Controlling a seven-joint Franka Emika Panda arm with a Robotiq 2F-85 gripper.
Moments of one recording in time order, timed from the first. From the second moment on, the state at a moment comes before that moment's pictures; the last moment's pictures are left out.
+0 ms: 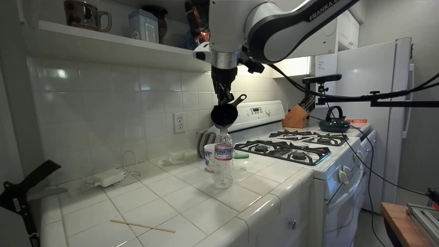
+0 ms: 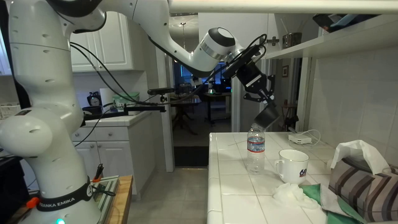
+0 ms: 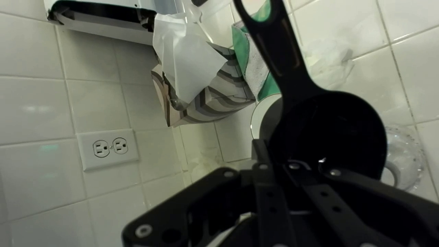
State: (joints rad) arm 0.07 0.10 0.04 -1.91 -0.86 2.20 -0.28
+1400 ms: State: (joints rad) arm 0.07 0.08 0.05 -1.94 -1.02 2.20 -0.16
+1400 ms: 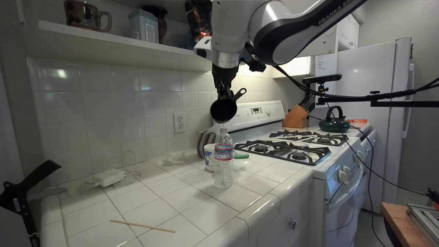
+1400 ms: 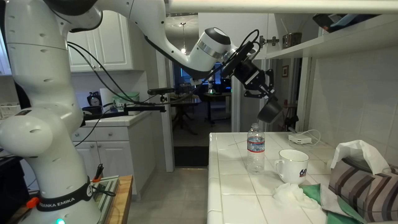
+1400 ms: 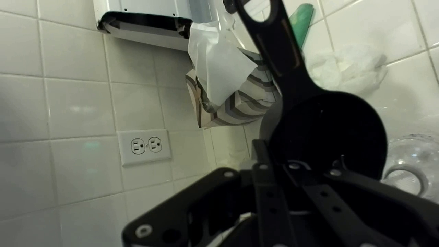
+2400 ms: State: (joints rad) arm 0.08 0.06 0.07 -1.97 -1.11 2.20 -0.09
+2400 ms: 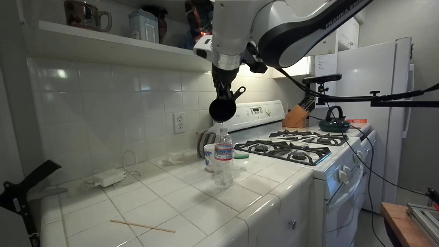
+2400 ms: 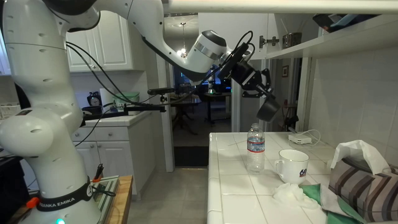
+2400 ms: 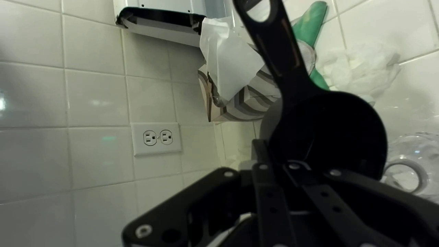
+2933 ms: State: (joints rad) arm 0.09 0.05 0.08 -1.99 -1.17 2.20 -0.05
